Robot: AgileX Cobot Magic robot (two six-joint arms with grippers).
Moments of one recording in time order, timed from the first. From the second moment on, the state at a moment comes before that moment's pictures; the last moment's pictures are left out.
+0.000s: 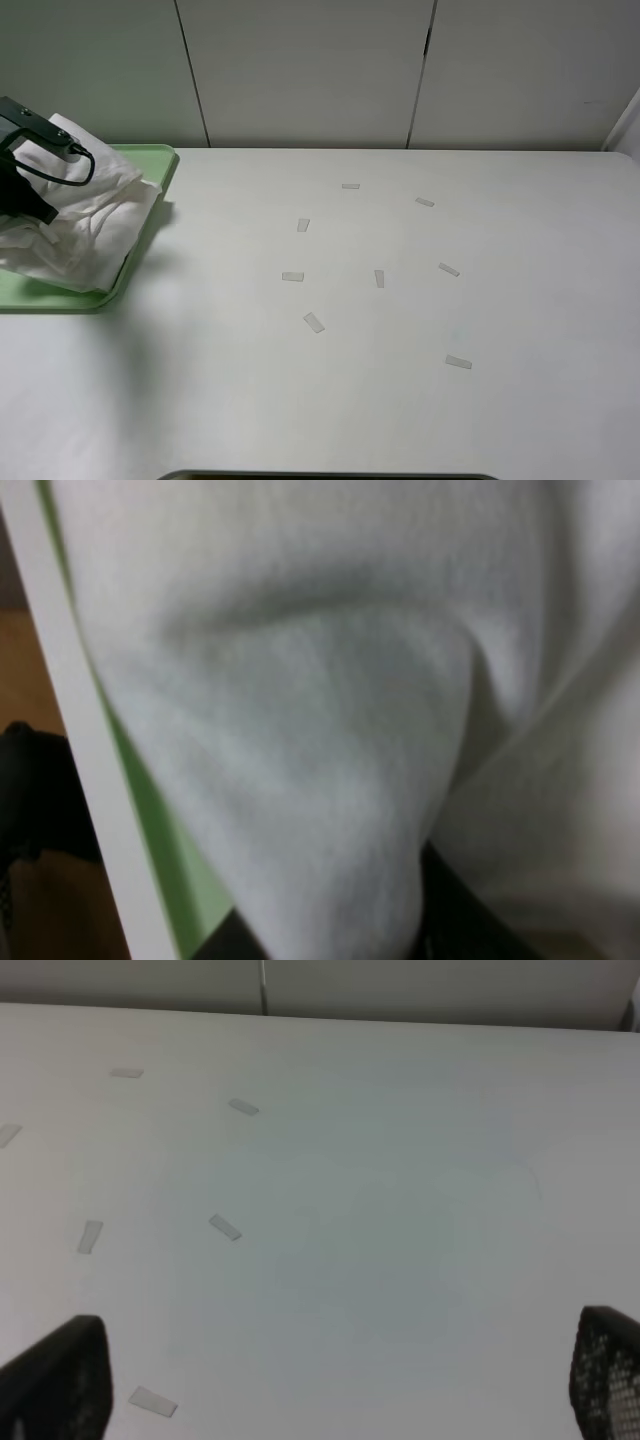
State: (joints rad) left arm 0.06 1.73 -0.90 0.62 0.27 -0.06; right arm 0.06 -0.01 -0.50 0.02 1.02 -0.06
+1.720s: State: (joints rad) left arm 0.08 1.63 -0.98 0.72 0.34 -0.25; right arm 0.06 -0.01 -0.50 0.02 1.02 -0.06
